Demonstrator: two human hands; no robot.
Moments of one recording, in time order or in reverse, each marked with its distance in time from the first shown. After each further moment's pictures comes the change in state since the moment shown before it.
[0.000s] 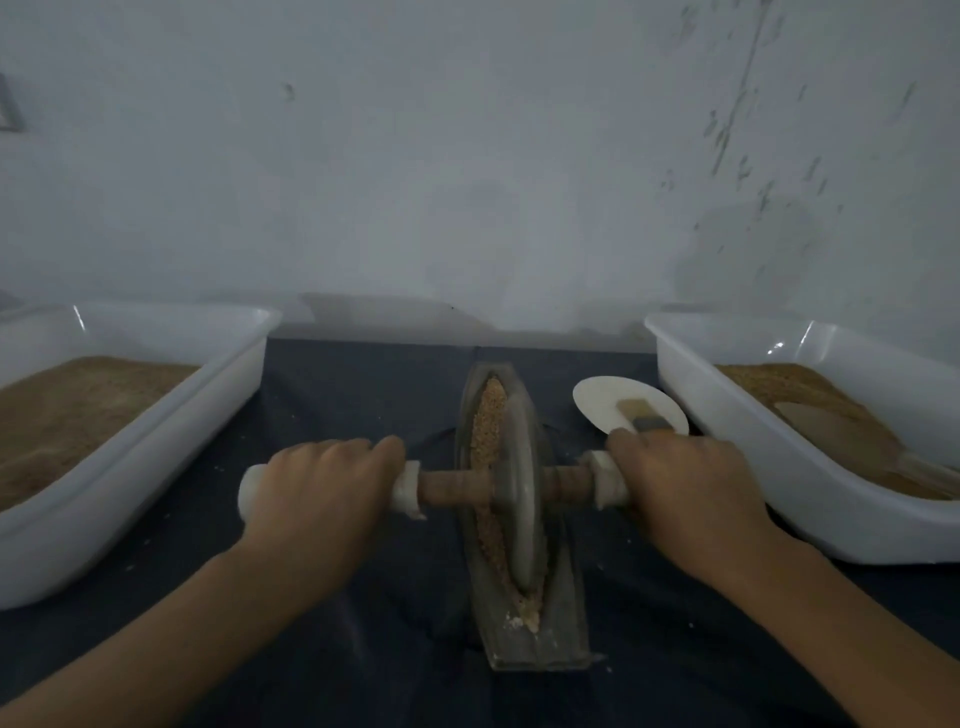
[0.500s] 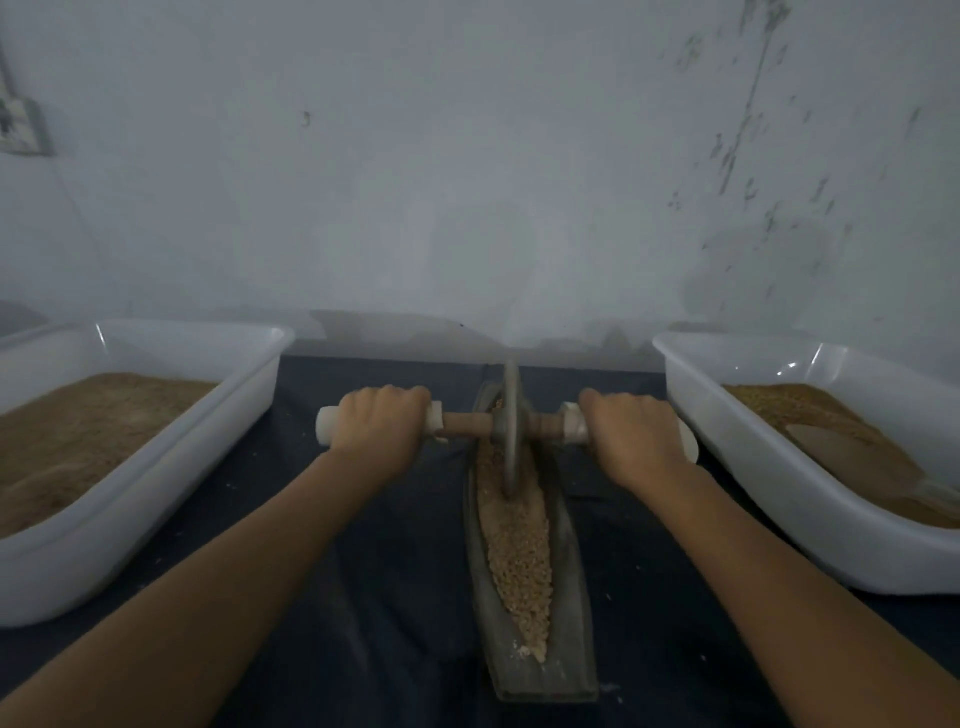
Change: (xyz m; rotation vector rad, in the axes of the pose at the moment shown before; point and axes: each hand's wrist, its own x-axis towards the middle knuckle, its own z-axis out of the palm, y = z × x) left_hand 0.098 -0.014 0.049 -0.001 -0.096 -0.227; right_hand 0.087 0.007 0.062 -0.054 -0.085 0.136
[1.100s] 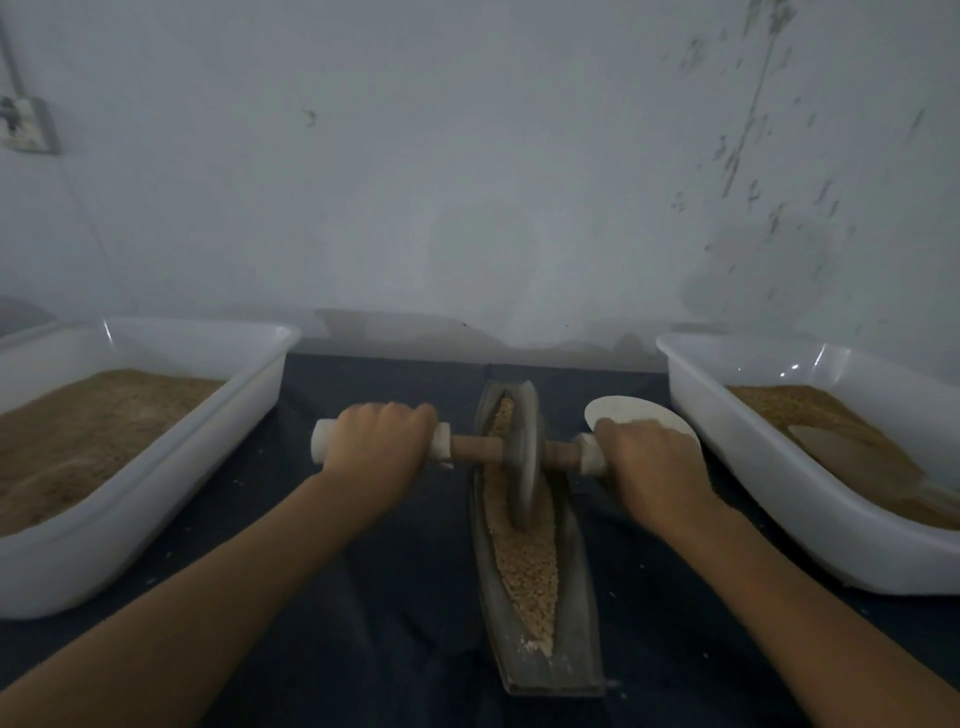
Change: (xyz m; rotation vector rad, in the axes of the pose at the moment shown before) left_hand -0.036 0.007 -0.036 0.030 -0.037 0.094; right_hand -0.036 -0.001 -0.017 0.119 -0.044 0.001
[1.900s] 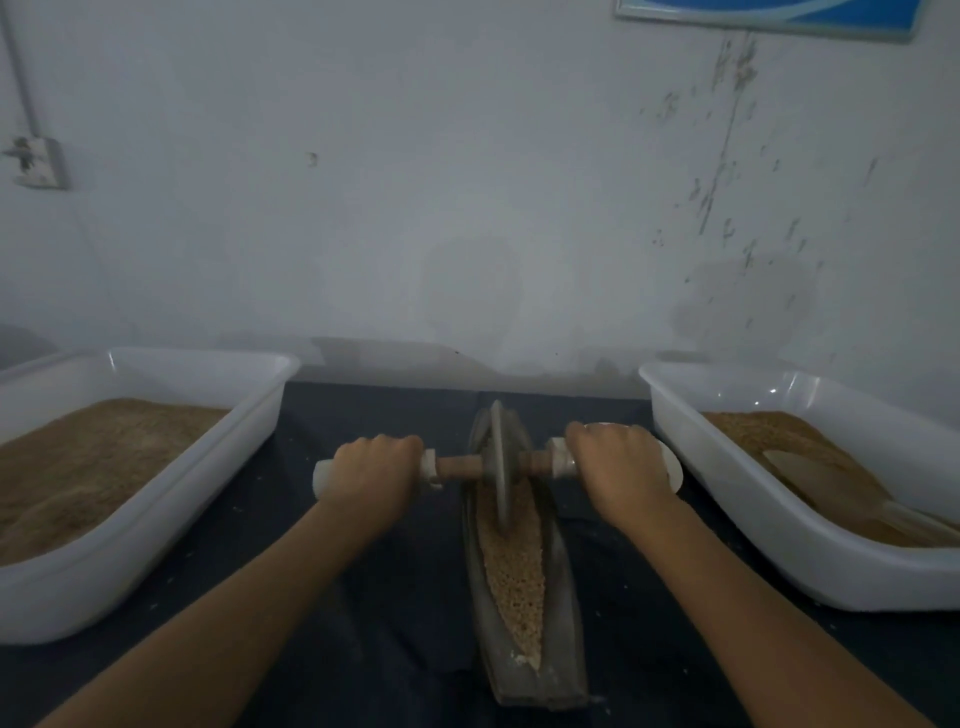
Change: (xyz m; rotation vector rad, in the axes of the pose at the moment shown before) left_hand 0.009 -0.007 0.029 -0.104 -0.039 -0.083; right_hand 0.019 -0.011 -0.014 -0.122 0.058 -0.060
